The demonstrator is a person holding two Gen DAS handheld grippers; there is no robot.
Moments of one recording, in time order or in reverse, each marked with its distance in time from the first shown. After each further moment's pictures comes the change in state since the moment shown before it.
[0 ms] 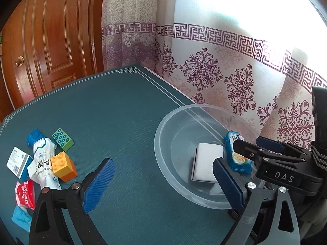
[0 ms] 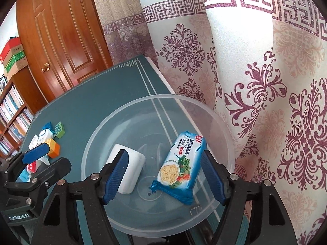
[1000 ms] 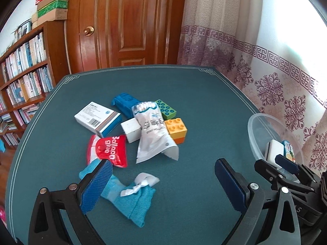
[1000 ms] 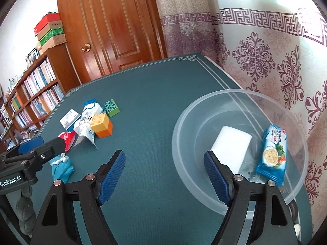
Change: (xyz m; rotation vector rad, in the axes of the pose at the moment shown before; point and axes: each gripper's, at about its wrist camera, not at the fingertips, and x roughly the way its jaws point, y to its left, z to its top) left arm -0.073 0.124 -0.057 -0.290 0.000 0.298; right arm 0.002 0.131 -0.050 -0.196 -0.011 0.172
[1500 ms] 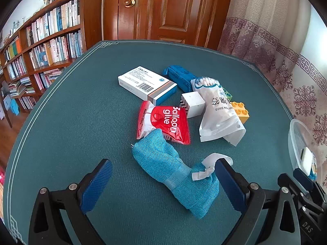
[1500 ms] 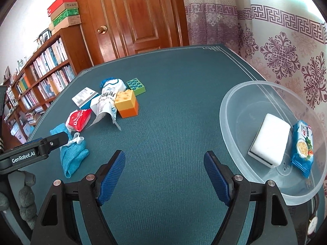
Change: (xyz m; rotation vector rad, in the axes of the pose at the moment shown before) left arm 0.023 0.063 -0.023 -0.178 0.114 0.124; right arm 0.020 0.042 -0.020 -0.073 0.064 0.039
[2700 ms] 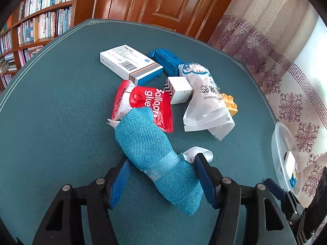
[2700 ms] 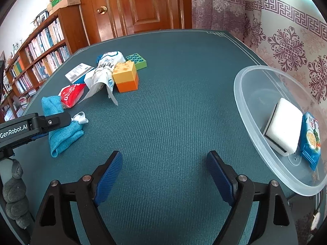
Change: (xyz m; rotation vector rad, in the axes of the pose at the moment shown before) left arm 0.018 0.004 -0.006 -0.093 0.080 -0.186; right arm 0.028 0.018 -0.016 -0.074 0.118 -0.046
